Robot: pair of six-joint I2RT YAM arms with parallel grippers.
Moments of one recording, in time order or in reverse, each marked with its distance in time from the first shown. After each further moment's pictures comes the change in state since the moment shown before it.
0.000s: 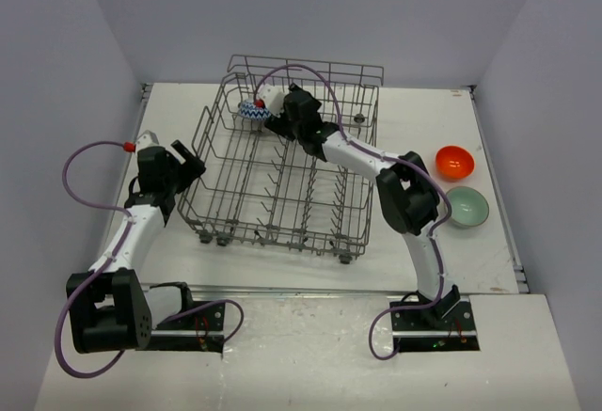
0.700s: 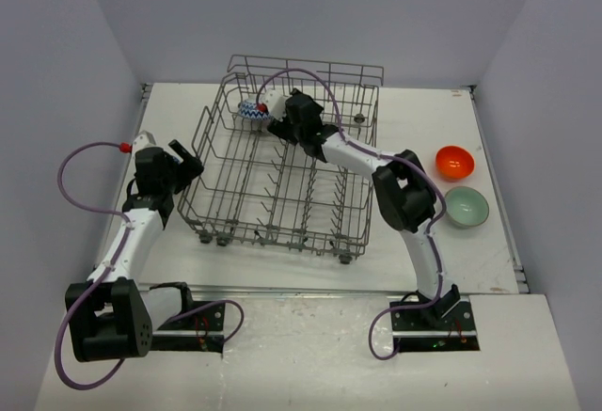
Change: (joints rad) left arm 0.000 -0.046 0.000 -0.028 -0.027 0.002; right arm -0.017 0.037 -0.009 0.002 -0.004 0.002
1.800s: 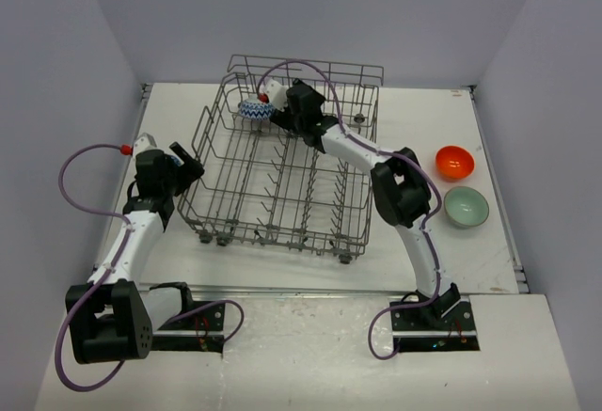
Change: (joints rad) left arm 0.000 -0.013 -0.018 0.004 -0.002 0.009; right arm -0.031 0.078 0.148 -0.054 0.039 -0.047
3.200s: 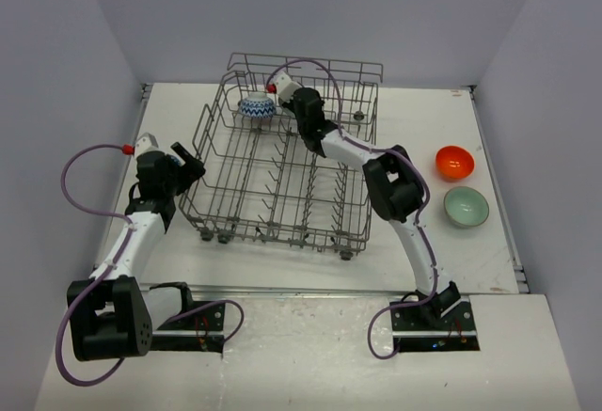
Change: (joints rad) left arm 0.000 0.016 -0.036 0.087 0.015 0.016; right arm -0.027 0.110 0.008 0.343 0.119 0.010
